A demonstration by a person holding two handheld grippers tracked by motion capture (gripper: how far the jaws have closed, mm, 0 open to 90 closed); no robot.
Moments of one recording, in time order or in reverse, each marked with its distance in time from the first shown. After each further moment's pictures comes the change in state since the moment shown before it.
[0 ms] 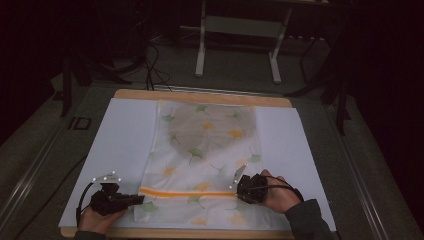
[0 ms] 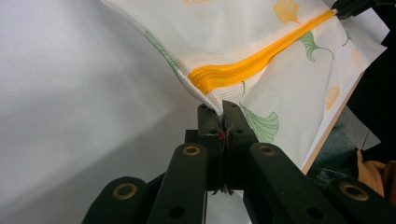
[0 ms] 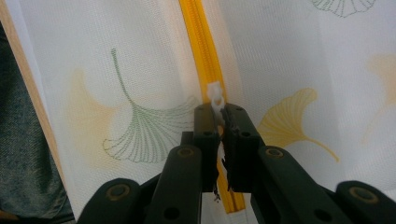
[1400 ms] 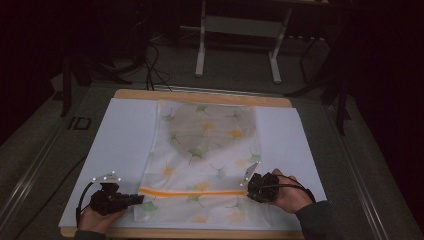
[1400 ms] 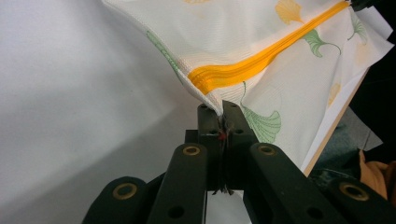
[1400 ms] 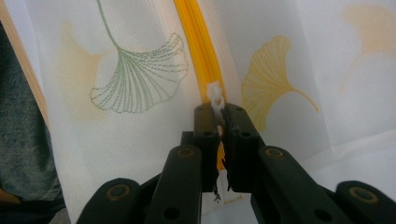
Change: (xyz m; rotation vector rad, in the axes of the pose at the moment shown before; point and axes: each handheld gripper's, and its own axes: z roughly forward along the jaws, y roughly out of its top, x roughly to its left) left arm 0.001 0.000 0.000 0.002 0.004 -0.003; right arm -0.009 -0.024 -0.014 0.008 -0.008 0.051
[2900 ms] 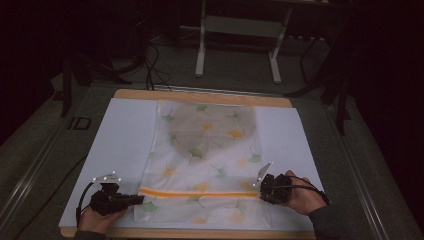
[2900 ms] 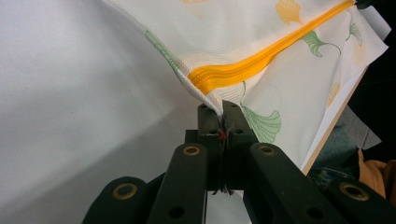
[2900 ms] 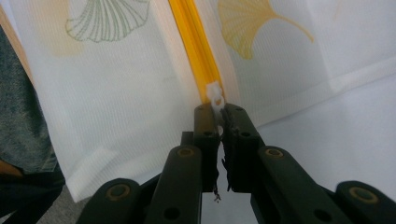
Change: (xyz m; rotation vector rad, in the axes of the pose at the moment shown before) left arm 0.000 0.000 0.000 0.008 -0.006 0.002; right arm -0.010 -0.031 -0.006 0.053 0.006 0.054
